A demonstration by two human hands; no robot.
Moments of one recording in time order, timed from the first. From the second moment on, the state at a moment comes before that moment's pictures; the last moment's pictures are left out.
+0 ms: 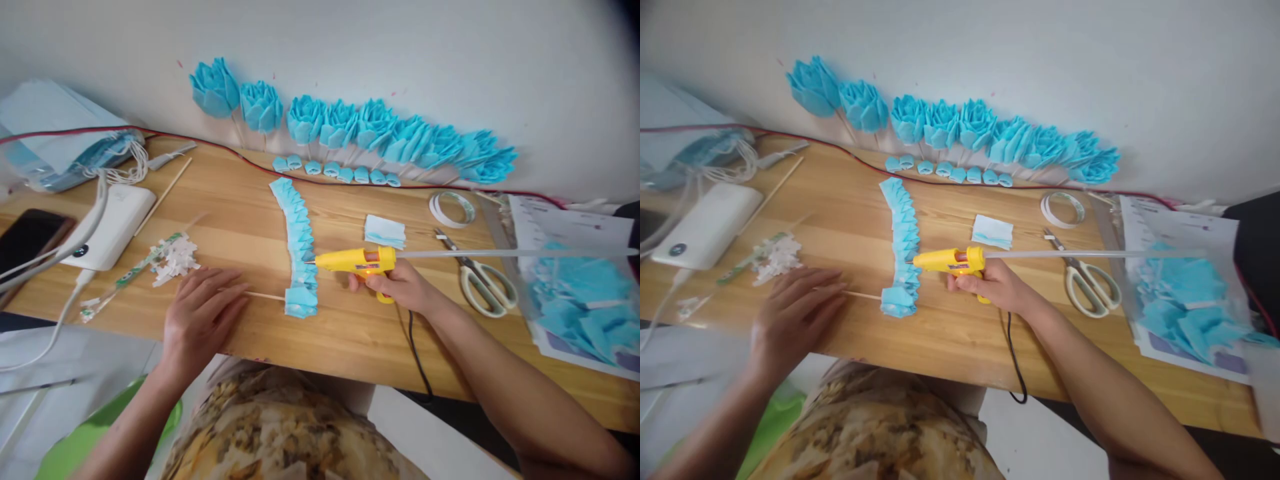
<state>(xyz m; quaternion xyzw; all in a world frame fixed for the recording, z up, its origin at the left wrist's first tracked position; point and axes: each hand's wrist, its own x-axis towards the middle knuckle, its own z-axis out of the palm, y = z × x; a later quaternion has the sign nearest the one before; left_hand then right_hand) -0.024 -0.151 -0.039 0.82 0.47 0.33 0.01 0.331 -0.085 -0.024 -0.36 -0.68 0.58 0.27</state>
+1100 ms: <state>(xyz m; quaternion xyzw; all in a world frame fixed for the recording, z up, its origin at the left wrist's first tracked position) -0.025 -0.152 -0.039 0.82 0.47 0.34 0.01 0.331 -0.086 -0.024 -0.36 -0.69 0.57 0.26</state>
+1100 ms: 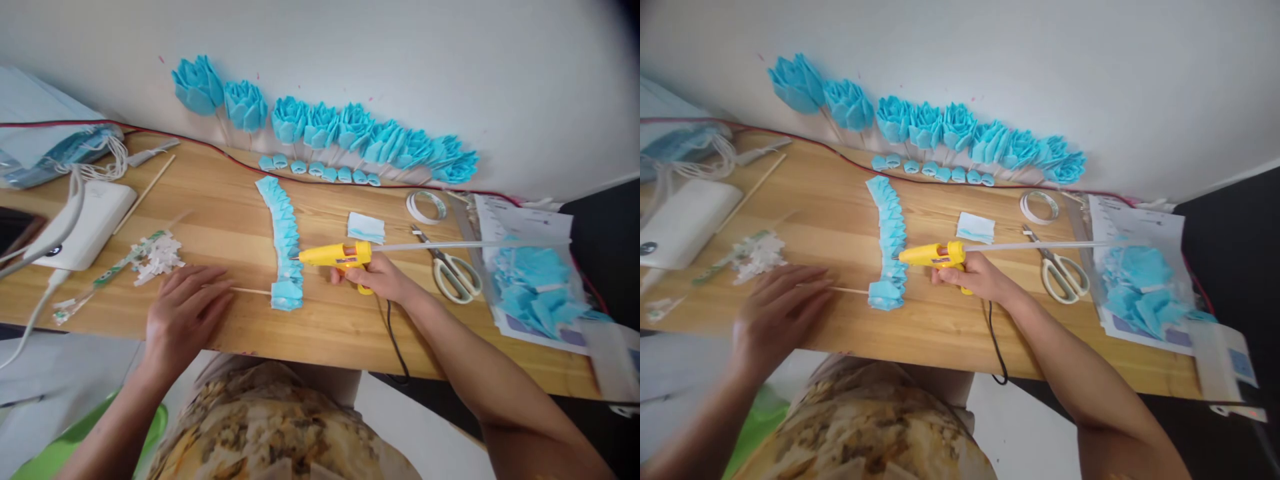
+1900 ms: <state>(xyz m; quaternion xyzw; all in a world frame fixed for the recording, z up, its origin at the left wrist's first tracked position) -0.028 -0.148 -0.043 0.83 0.44 0.34 0.00 0.328 -0.084 -0.023 -0.36 -0.47 0.72 0.37</state>
